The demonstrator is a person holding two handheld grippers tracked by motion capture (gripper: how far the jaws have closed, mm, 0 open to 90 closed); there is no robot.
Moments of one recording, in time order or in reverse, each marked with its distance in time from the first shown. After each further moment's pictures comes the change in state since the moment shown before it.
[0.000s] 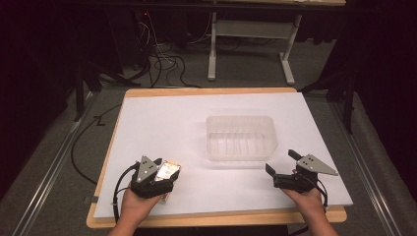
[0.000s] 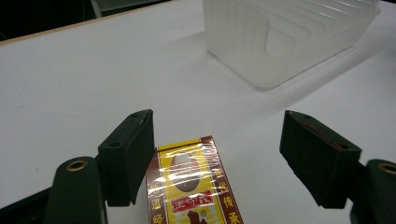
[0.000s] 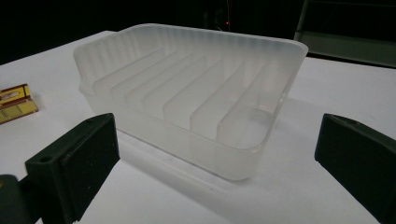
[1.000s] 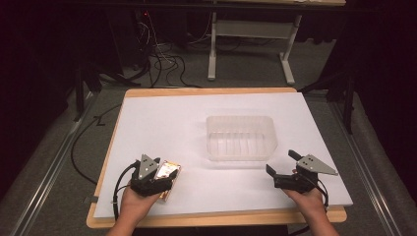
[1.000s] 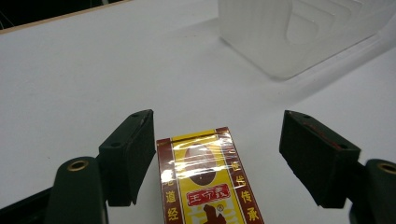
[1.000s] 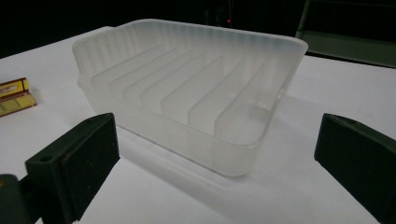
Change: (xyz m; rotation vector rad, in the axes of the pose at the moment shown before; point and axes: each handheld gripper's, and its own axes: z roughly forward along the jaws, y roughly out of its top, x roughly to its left) left arm 0.007 -0.002 0.006 0.046 0.035 -0.008; right arm -0.003 -0.002 0.000 0.009 0.007 -0.012
